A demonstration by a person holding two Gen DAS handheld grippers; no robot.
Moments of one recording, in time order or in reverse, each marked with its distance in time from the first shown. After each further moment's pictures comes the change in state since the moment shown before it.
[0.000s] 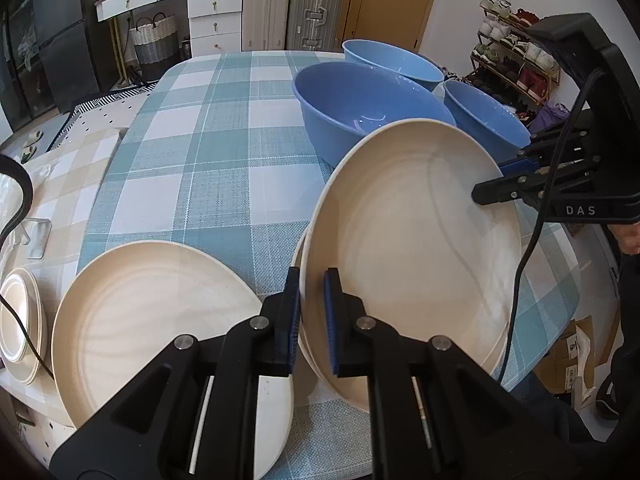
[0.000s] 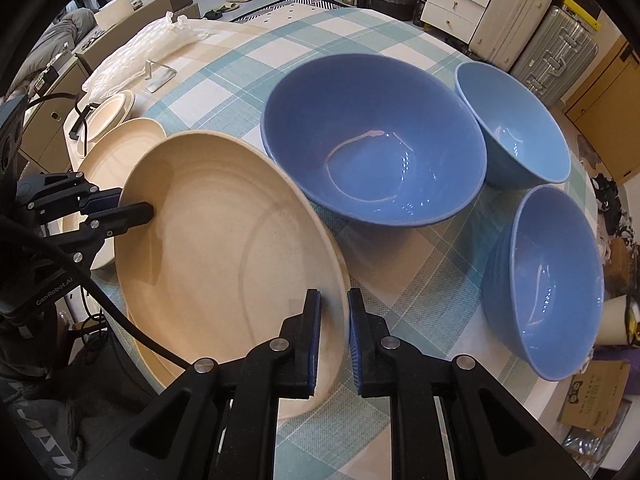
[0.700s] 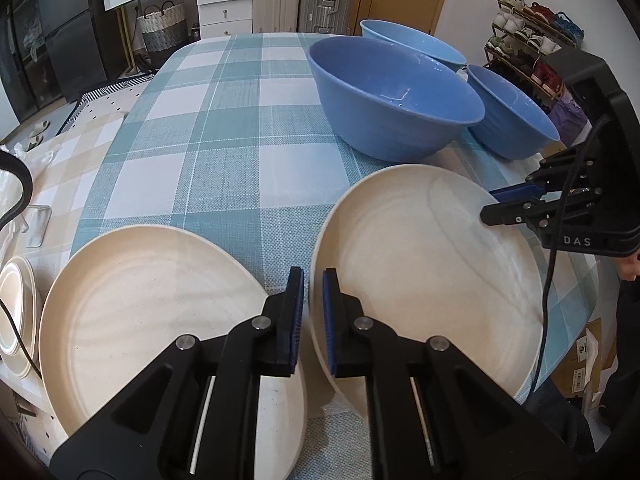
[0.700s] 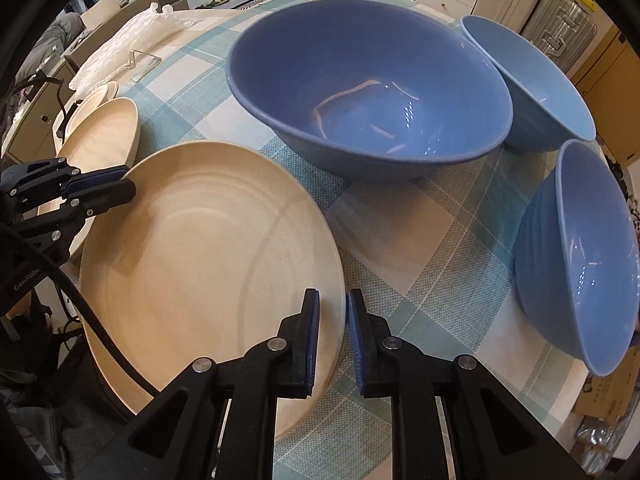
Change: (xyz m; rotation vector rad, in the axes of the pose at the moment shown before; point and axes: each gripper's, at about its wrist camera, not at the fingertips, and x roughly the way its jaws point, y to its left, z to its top) left arm 0.035 0.013 -0.006 -0.021 0.040 0.038; right arm 0.056 -0.005 -0.022 0.047 0.015 0.015
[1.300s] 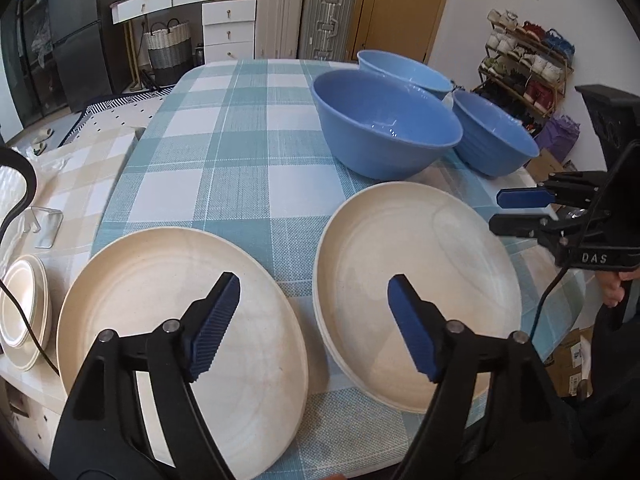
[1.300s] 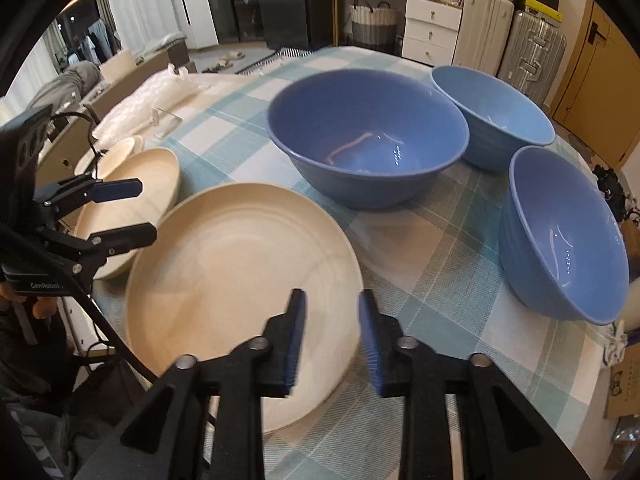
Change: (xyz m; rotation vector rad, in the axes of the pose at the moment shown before) left arm -0.041 0.008 -0.014 -0.014 -0.101 -0.020; right arm -0.047 0.007 -0.041 0.062 -0.280 0.045
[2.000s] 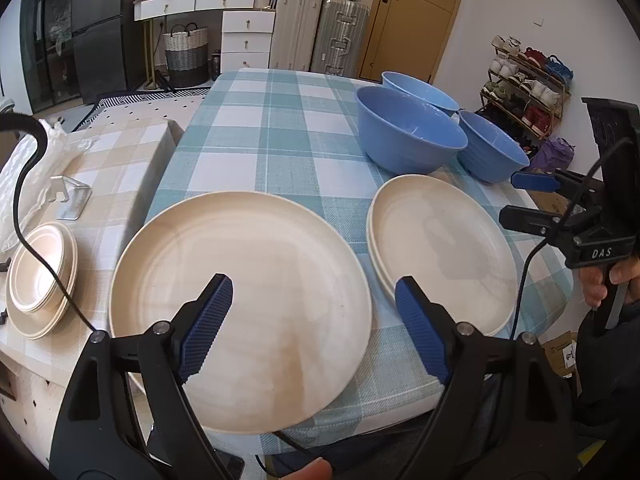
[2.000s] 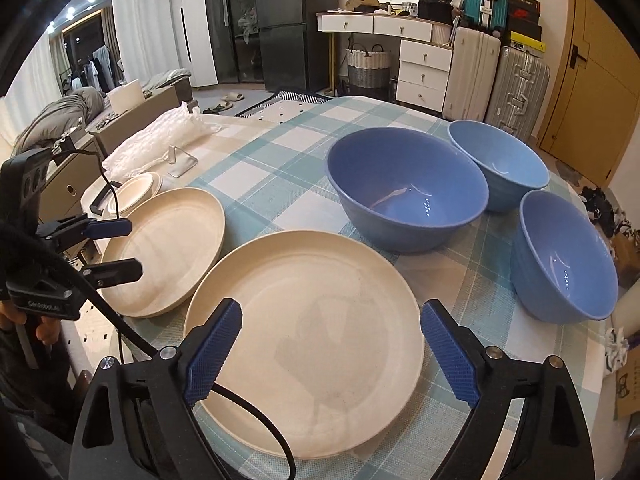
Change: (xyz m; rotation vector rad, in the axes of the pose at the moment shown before) left arm -0.071 0.058 -0.055 -0.056 -0.065 -0.004; right arm -0.024 0.058 0.007 0.013 -0.134 -0.045
